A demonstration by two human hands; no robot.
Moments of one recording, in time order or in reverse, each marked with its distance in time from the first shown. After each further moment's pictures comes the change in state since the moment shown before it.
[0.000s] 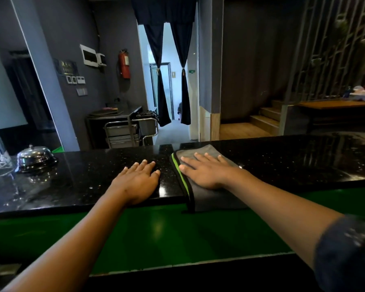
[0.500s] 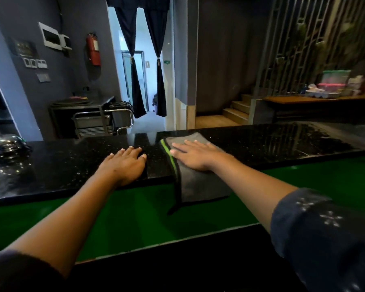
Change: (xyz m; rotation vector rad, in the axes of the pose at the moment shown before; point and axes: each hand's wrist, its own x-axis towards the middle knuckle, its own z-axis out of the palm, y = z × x) left_hand 0.010 -0.012 0.005 0.012 0.023 0.036; right_hand -0.015 0.001 -0.001 -0.020 0.024 0.087
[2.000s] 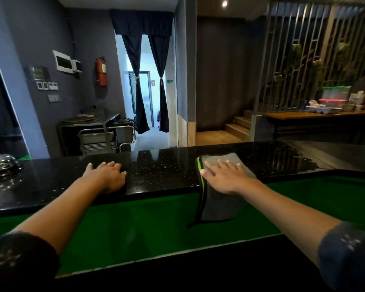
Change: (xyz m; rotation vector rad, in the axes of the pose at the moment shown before) left_hand 0.002 0.040 -0.022 0.200 -0.027 -0.141; right_hand -0.071 0.133 -0.017 -0.043 0.068 0.197
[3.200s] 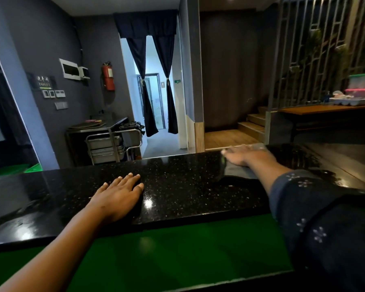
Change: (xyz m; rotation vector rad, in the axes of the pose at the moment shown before) left_hand 0.028 0.125 0.019 -0.193 0.009 0.086; right_hand 0.161 0.129 -0.040 -0.006 -0.060 0.181
